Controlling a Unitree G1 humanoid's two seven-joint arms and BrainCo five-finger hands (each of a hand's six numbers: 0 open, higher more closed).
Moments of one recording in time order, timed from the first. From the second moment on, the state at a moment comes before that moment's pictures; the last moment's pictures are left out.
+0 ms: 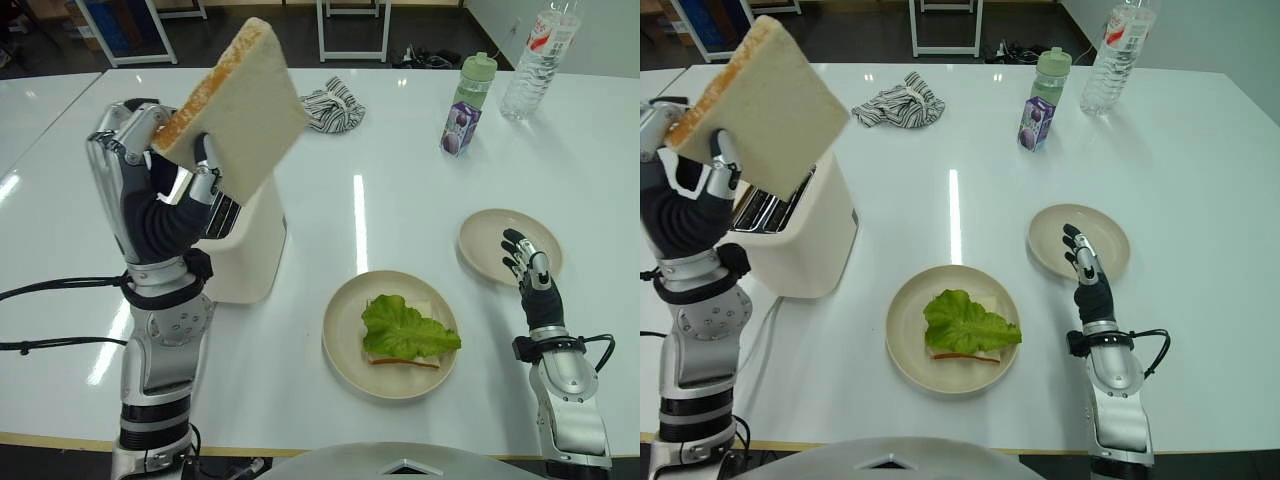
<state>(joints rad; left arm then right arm) -0.07 0.34 0.06 -0.48 0.41 -0.31 0.36 0.27 -0.24 -0.13 -0.28 -0.03 -0.03 0.09</state>
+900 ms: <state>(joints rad) -0.13 0.25 -0.30 -0.06 -0.13 0.17 -0.47 0.26 -0.24 -0.11 -0.20 -0.12 -0.09 0.05</state>
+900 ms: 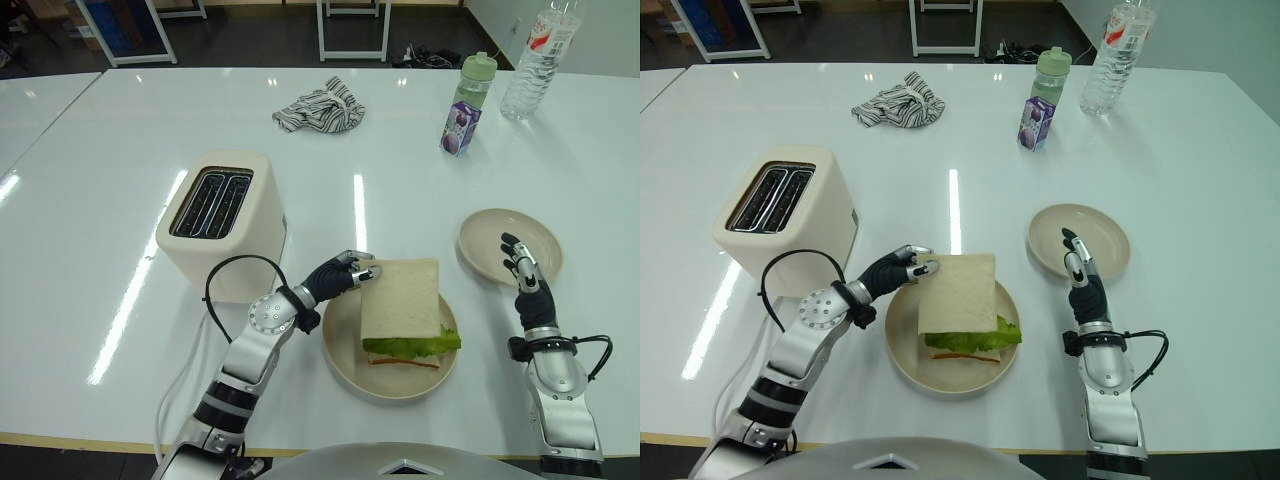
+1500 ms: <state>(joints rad) -0.13 0.20 -0.30 -0.09 -0.14 0.28 -0.48 0.26 -0.24 -0.11 -0.17 -0.15 -0.10 0.03</state>
